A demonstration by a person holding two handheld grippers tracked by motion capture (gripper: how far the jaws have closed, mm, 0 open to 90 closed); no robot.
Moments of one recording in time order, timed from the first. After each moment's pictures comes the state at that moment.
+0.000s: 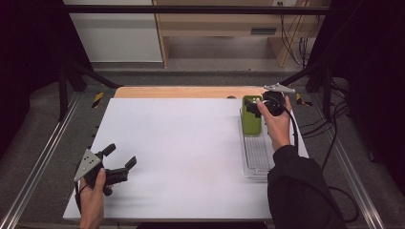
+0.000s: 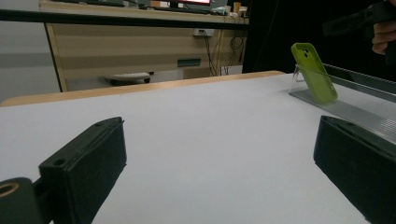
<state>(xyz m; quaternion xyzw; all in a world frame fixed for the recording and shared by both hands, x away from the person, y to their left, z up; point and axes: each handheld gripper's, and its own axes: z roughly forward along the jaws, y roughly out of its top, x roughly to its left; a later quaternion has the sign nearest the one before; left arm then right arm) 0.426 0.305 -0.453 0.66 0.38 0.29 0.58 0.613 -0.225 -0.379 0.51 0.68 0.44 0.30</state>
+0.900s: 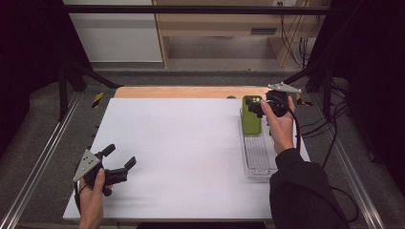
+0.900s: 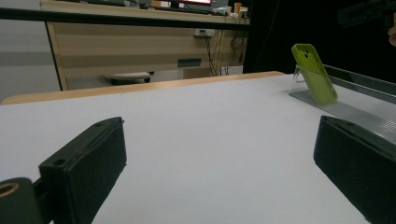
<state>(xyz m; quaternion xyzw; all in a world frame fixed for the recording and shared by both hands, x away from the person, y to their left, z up) 0.425 0.307 -0.452 0.65 0.38 0.29 0.59 0.593 -0.225 -0.359 0.50 0.67 0.46 0.29</state>
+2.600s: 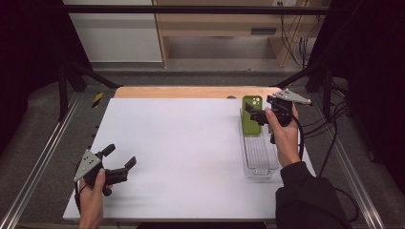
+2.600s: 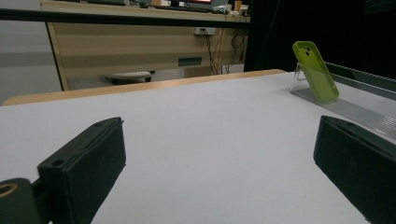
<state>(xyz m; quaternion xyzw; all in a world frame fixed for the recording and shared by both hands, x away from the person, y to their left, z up) 0.425 0.306 -0.452 0.66 0.38 0.29 0.58 0.552 -0.225 -0.349 0.46 0.66 0.53 0.28</state>
